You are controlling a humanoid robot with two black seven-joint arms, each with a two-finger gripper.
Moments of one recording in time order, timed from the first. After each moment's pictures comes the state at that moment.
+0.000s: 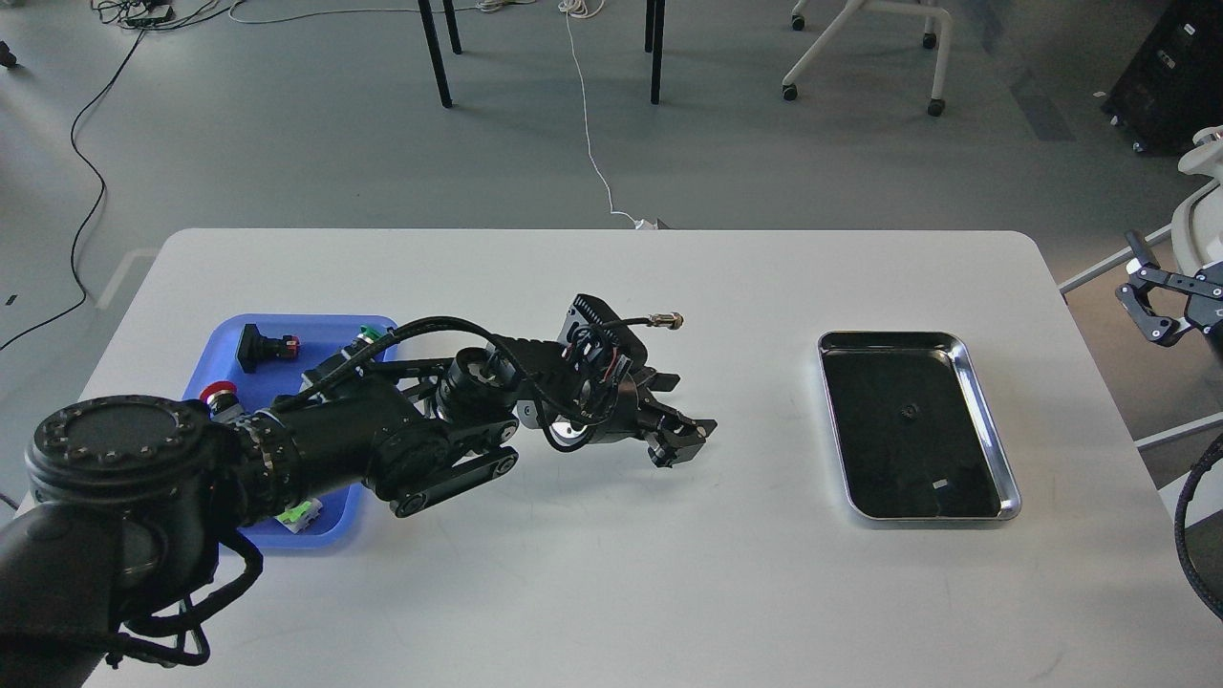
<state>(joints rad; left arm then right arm) -1.02 -0.04 -0.03 -0.74 1.71 -0.12 -0.29 0.33 -0.87 0.84 1.07 0.15 0.49 0.49</state>
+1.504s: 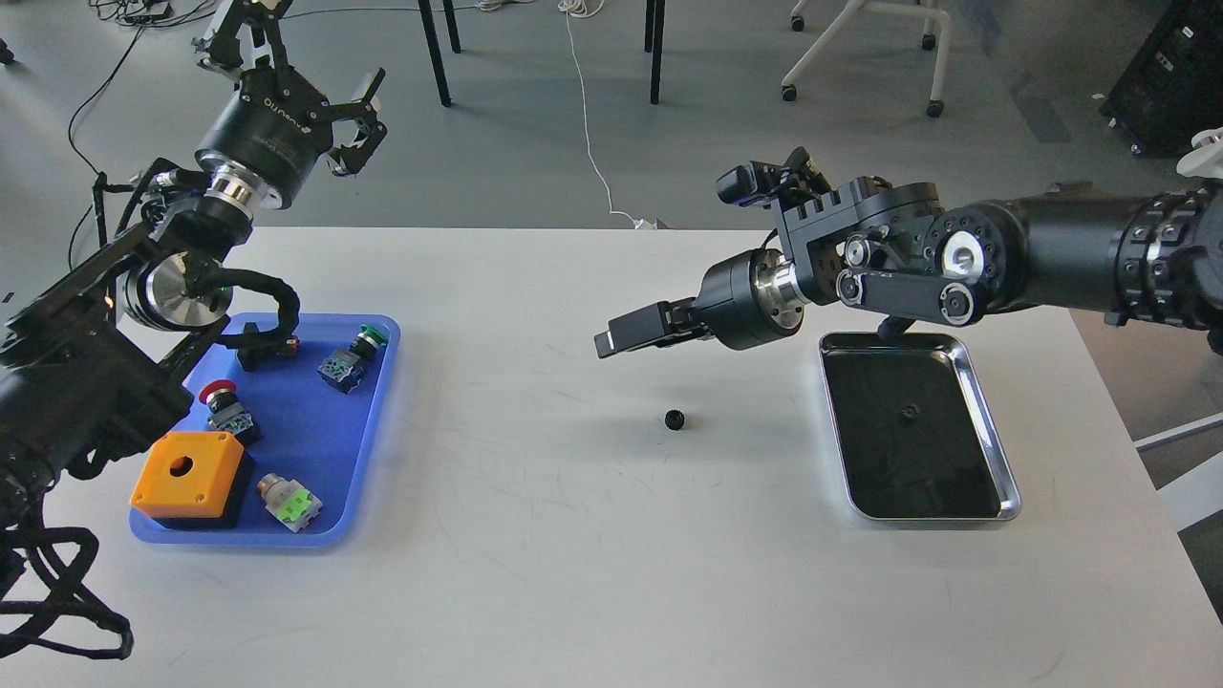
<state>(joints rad) -0.84 0.40 -0.79 -0.76 -0.02 -0.45 -0.33 1.62 -0.05 -0.86 0.93 -0.56 0.33 0.49</state>
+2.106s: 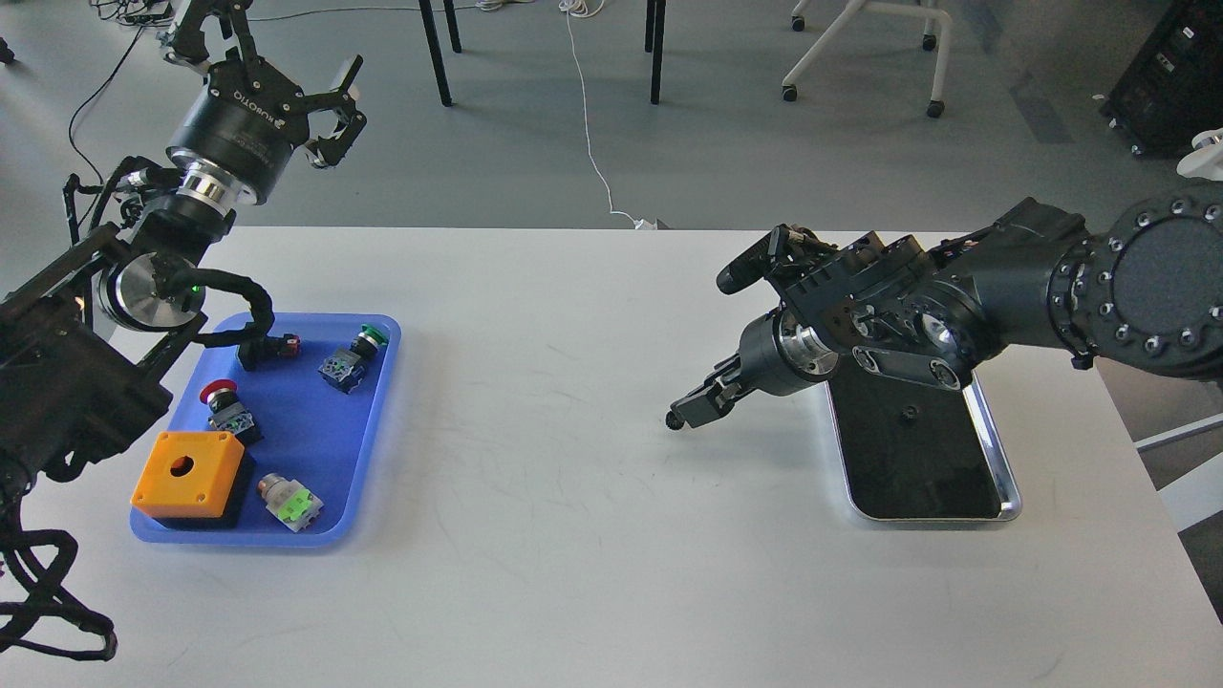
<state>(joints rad) -0.84 0.42 -0.79 -0.76 -0.05 -0.49 -0.34 1.55 0.00 -1.09 0.87 -0.75 0.17 0.49</state>
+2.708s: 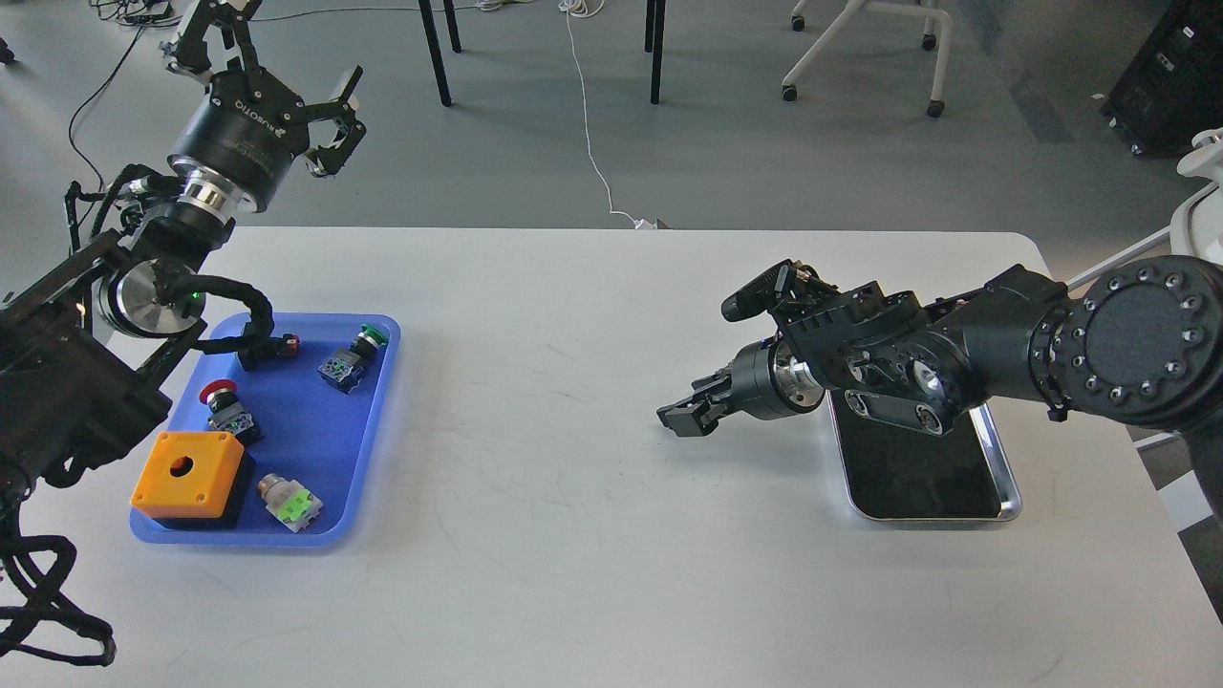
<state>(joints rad) -0.83 0.42 -0.78 -0.76 -0.05 -0.48 -0.33 1.40 0.00 -1.03 0.77 -0.75 0.02 0.49</state>
